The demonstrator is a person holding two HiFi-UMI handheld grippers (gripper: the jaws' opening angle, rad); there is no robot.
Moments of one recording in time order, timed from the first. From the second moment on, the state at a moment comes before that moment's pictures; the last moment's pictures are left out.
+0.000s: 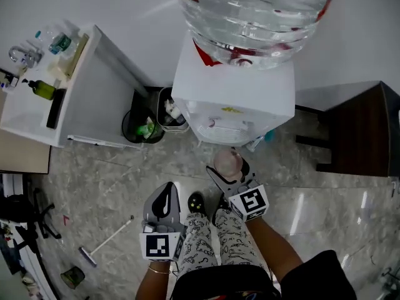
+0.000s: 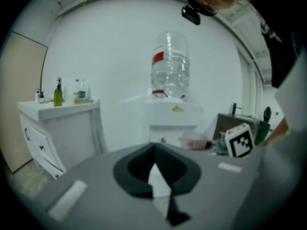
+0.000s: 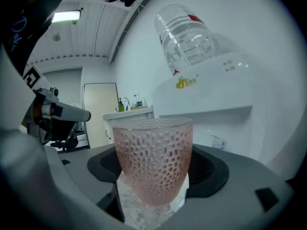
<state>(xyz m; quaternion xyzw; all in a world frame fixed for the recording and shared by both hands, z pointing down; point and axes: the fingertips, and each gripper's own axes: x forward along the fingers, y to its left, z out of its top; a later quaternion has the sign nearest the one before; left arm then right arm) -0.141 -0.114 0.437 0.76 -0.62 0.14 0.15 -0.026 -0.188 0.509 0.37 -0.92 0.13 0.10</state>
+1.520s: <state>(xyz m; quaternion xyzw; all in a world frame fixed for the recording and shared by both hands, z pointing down) -0.155 -0.134 0.603 0.81 -0.52 0.14 0.23 -0.054 -0.283 0.746 0.53 -0.80 0.14 0.22</state>
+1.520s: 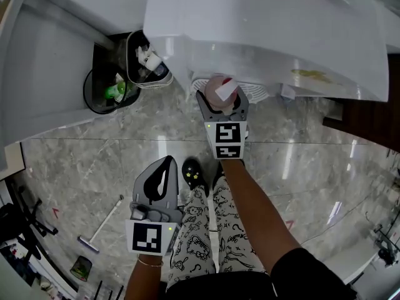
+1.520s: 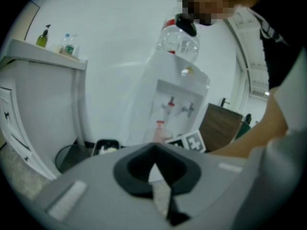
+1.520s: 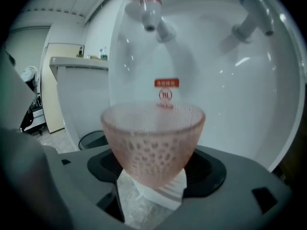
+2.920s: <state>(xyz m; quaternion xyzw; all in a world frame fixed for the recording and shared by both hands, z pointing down) -0.120 -0.116 0.393 0.84 -0.50 0.09 0.18 -0.019 -0.134 0.408 0.35 -0.91 0.20 0.06</state>
